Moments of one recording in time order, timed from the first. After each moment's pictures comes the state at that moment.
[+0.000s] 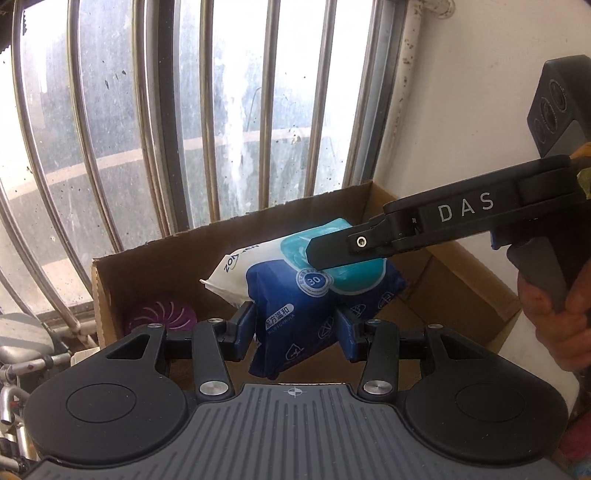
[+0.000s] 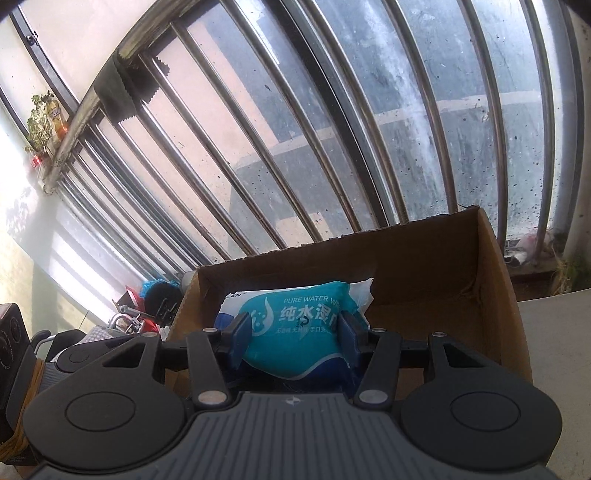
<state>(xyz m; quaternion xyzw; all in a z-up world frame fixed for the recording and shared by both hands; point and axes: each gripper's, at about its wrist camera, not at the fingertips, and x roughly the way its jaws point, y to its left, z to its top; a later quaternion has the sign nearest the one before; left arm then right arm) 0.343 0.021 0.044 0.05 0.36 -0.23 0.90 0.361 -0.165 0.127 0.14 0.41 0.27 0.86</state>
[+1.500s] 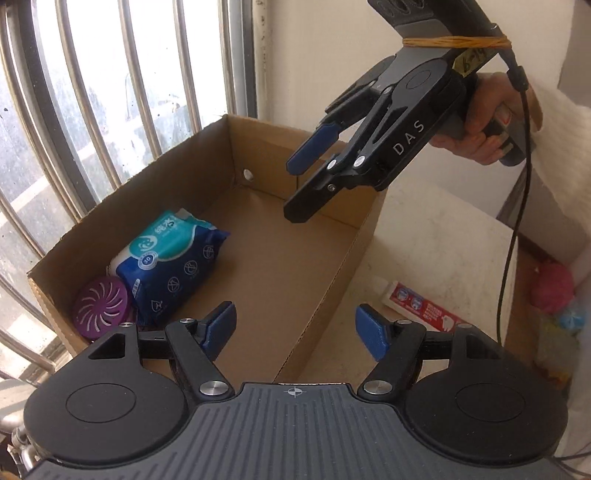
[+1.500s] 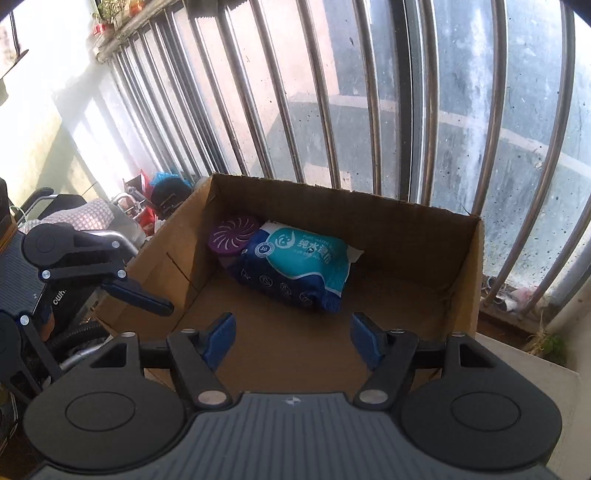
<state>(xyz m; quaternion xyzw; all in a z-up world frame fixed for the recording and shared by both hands) 0.265 0.011 0.057 0.19 0.40 -0.40 0.80 0.312 -0.182 0.136 -0.07 0.43 0.37 0.82</state>
